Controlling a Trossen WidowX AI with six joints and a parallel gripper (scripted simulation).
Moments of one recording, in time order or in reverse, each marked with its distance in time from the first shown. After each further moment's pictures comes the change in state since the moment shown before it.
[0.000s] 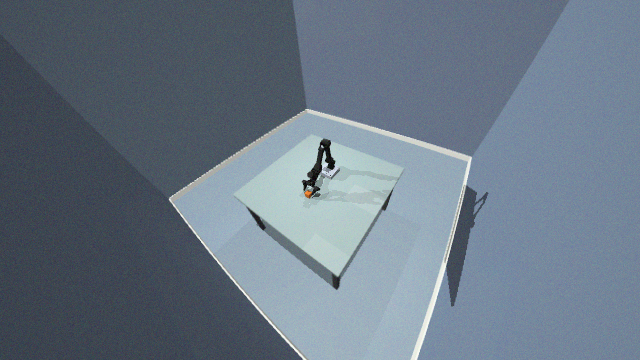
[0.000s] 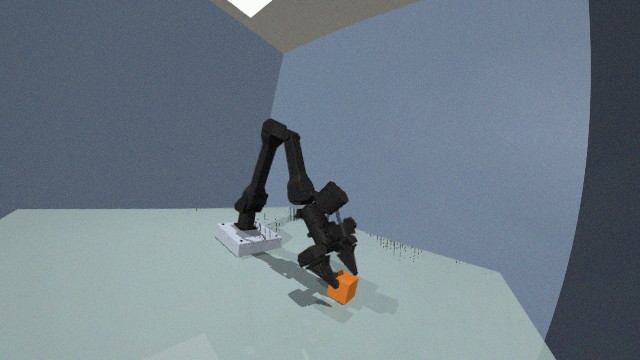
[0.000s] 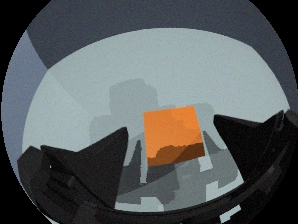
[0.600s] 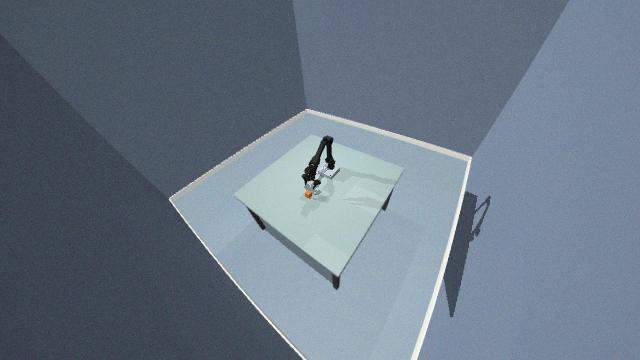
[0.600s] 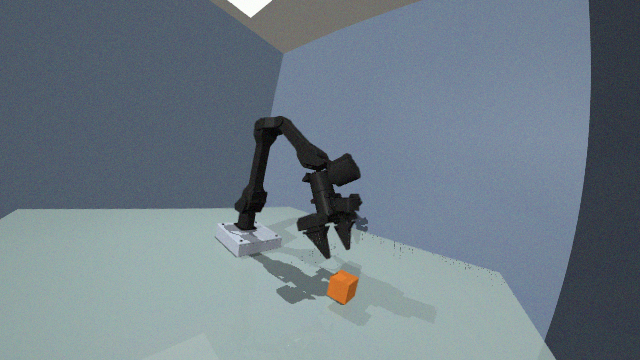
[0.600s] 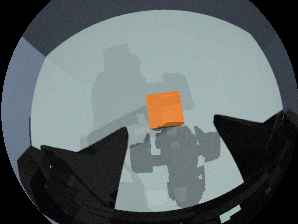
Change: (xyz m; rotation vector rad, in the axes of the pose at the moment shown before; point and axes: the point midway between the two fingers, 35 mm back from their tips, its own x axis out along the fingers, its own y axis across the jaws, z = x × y) arm -0.062 -0.001 0.027 -0.003 0.304 0.007
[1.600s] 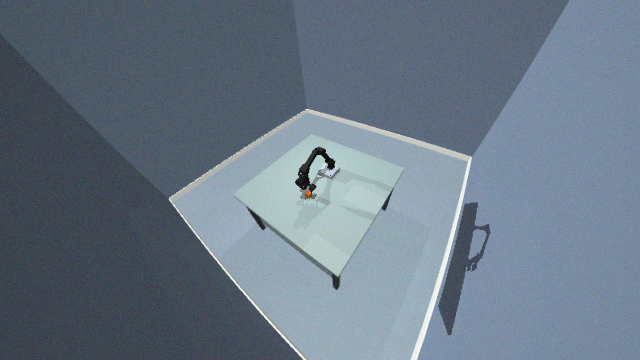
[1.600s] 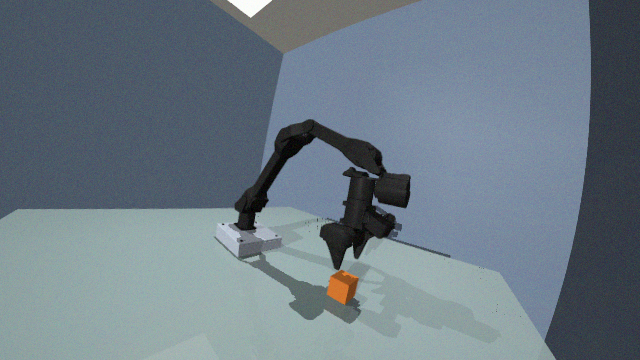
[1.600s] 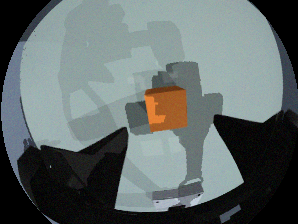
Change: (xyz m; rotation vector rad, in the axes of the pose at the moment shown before) arm 0.027 0.001 0.033 0.008 0.506 0.001
